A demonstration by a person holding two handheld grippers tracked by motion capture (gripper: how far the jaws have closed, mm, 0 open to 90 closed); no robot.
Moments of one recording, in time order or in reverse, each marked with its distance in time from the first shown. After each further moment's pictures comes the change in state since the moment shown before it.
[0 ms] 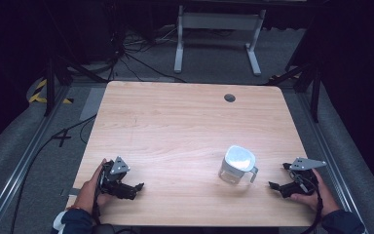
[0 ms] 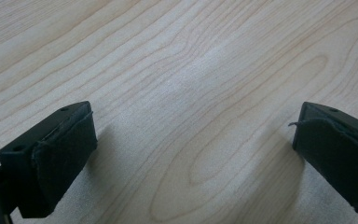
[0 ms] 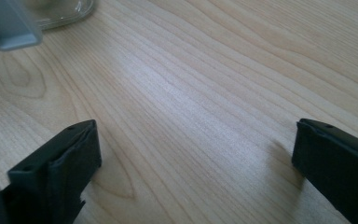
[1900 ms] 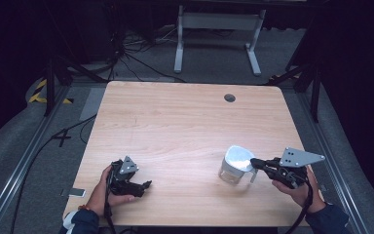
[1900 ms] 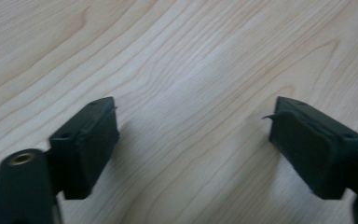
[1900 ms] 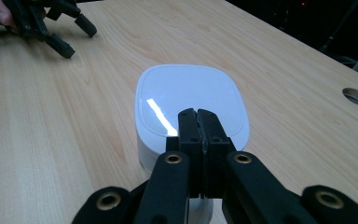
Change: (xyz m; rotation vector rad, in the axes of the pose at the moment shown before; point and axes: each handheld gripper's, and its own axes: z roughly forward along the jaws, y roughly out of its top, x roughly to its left) left arm -0.025 0.024 0.011 0.004 -0.023 0.050; right arm 0.075 0.101 -0.036 -0.291 0.126 -0.227
